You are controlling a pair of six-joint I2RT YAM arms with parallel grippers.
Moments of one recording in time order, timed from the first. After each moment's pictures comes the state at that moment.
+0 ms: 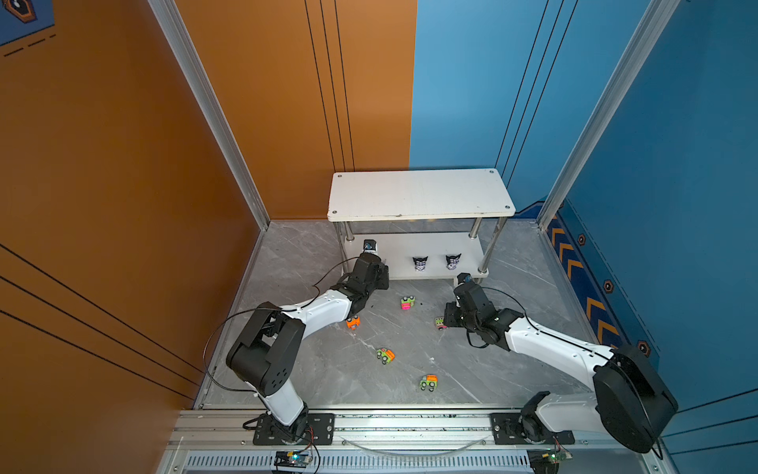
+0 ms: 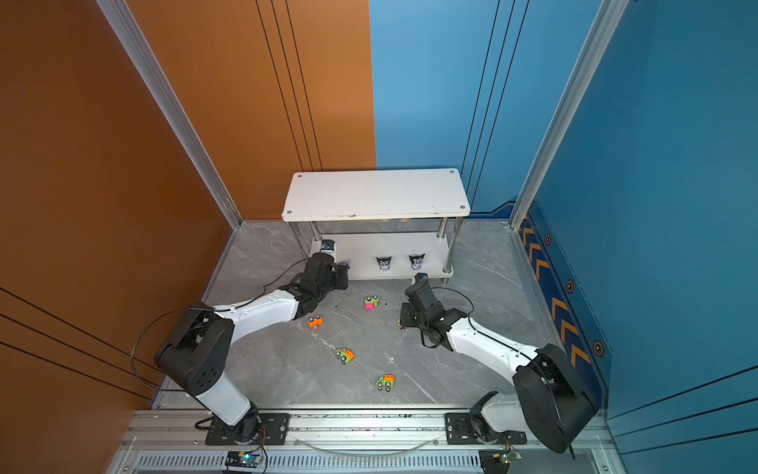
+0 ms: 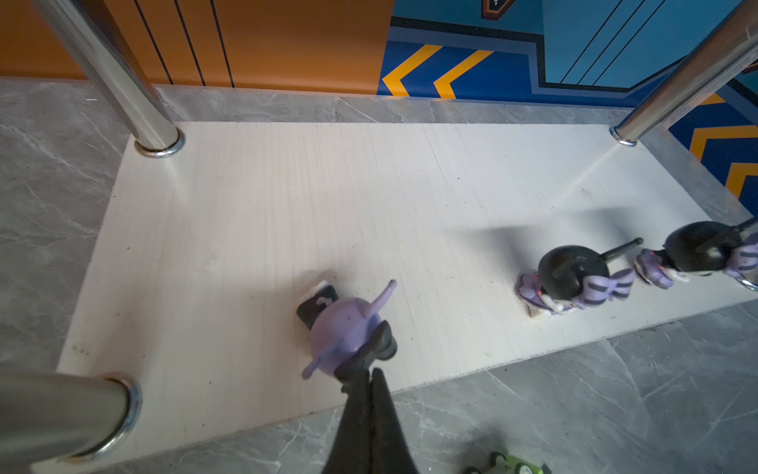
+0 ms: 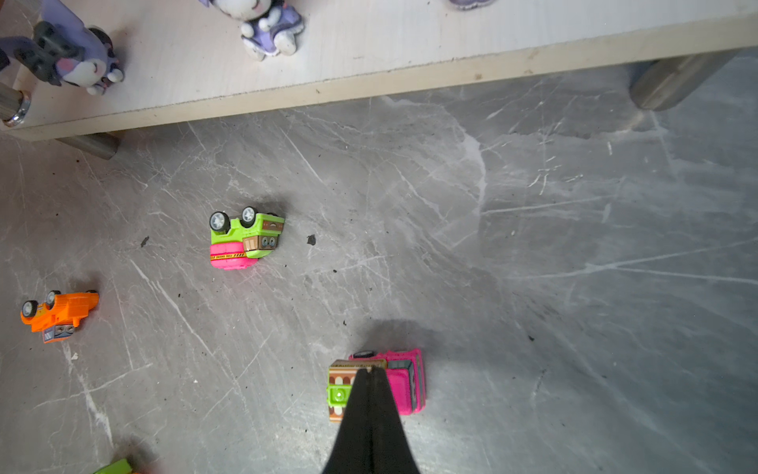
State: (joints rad) left arm -0.54 1.67 0.96 0.17 -0.21 -0.35; right arm 0.61 1.33 0.70 -0.21 0.13 0.57
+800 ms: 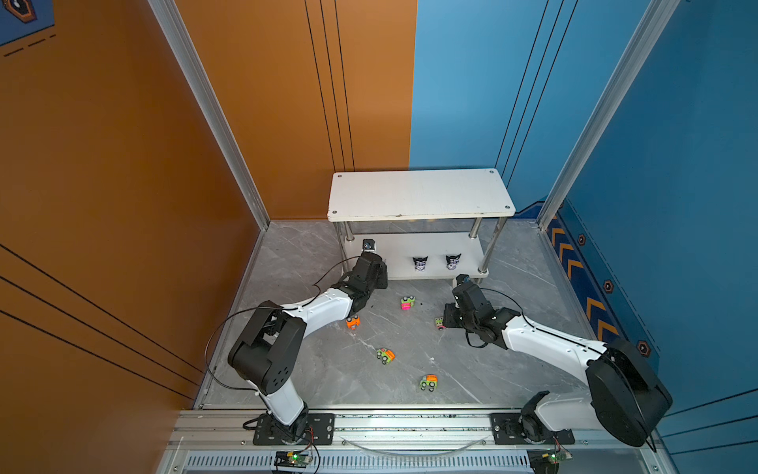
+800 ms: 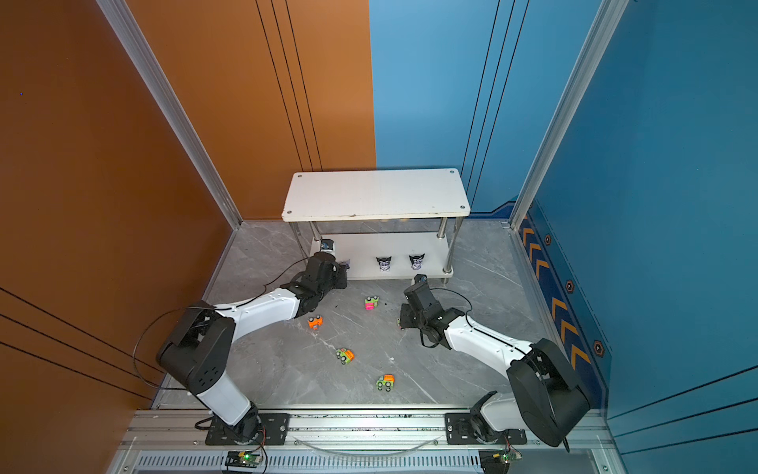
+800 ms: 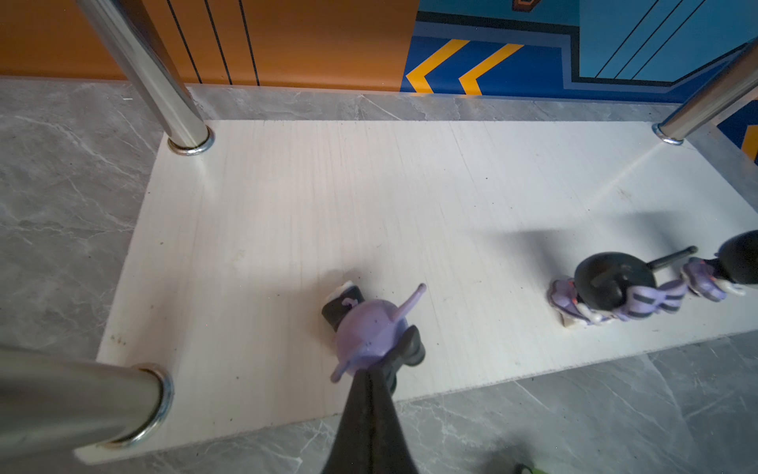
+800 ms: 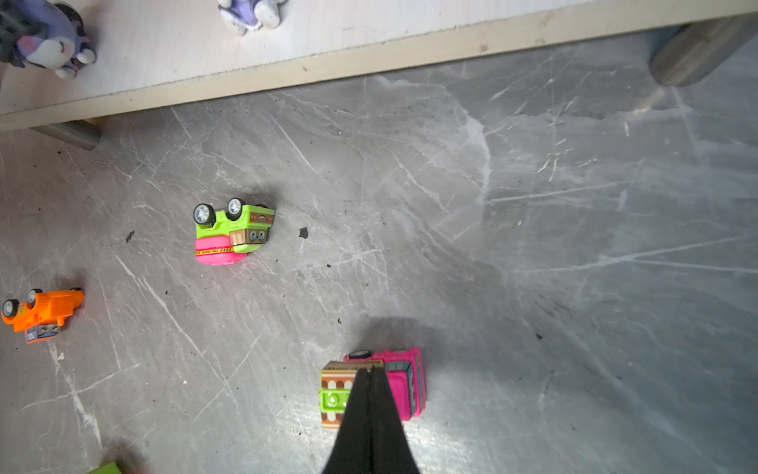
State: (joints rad) left arm -0.52 1.68 0.98 0.12 -0.27 -0.35; right arm 0.61 1.37 0.70 -0.20 0.11 0.58
